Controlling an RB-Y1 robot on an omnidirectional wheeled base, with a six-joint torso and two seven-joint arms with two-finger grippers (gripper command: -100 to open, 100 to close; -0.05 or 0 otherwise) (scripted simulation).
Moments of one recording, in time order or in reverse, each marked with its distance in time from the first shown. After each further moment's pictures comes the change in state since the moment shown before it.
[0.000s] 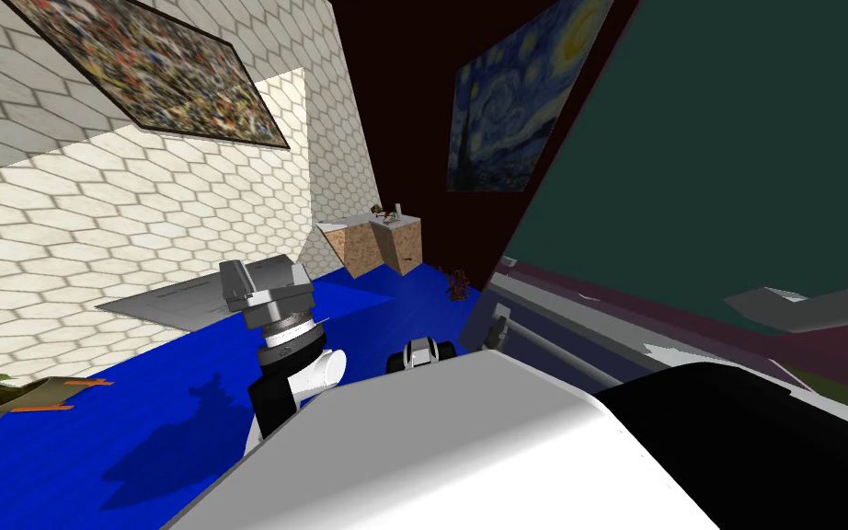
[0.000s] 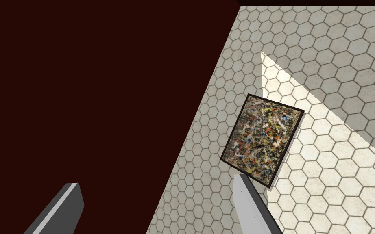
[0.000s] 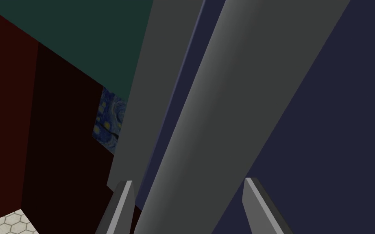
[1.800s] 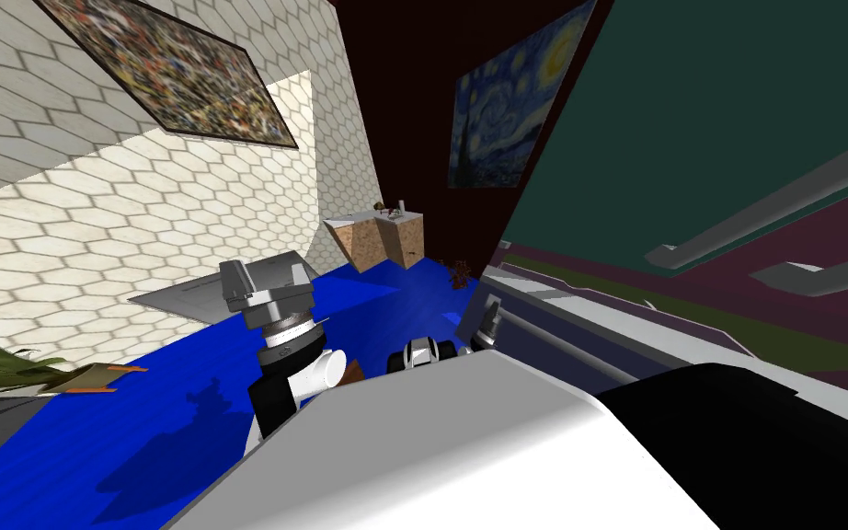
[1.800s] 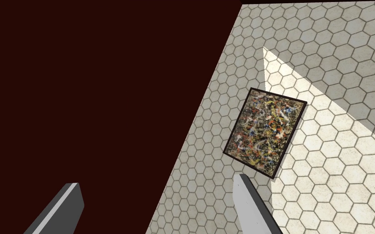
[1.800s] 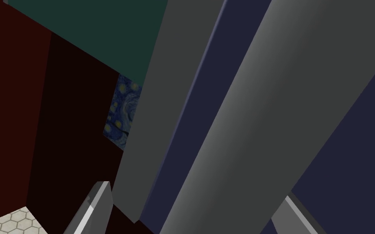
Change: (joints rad) left arm 0.000 0.000 0.000 0.000 0.000 0.000 0.000; right arm -0.033 0.006 0.009 -0.156 0.001 0.157 0.110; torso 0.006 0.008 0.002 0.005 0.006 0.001
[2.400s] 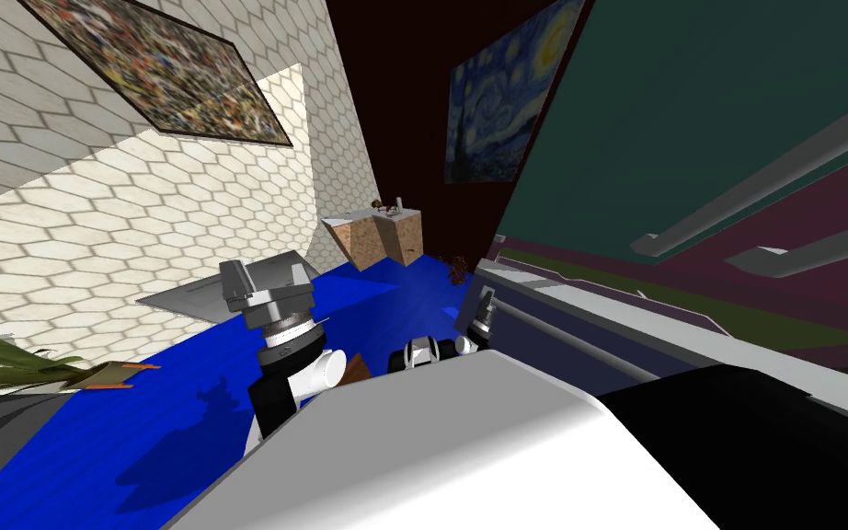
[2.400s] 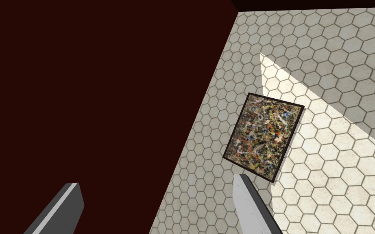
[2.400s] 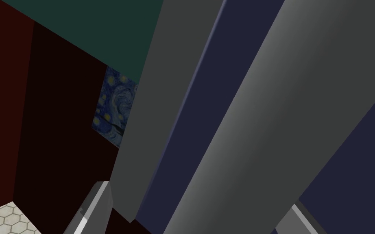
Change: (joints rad) left arm 0.000 0.000 0.000 0.000 0.000 0.000 0.000; right arm -0.055 0.002 -0.001 -0.080 -0.009 0.138 0.089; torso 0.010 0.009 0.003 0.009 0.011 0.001
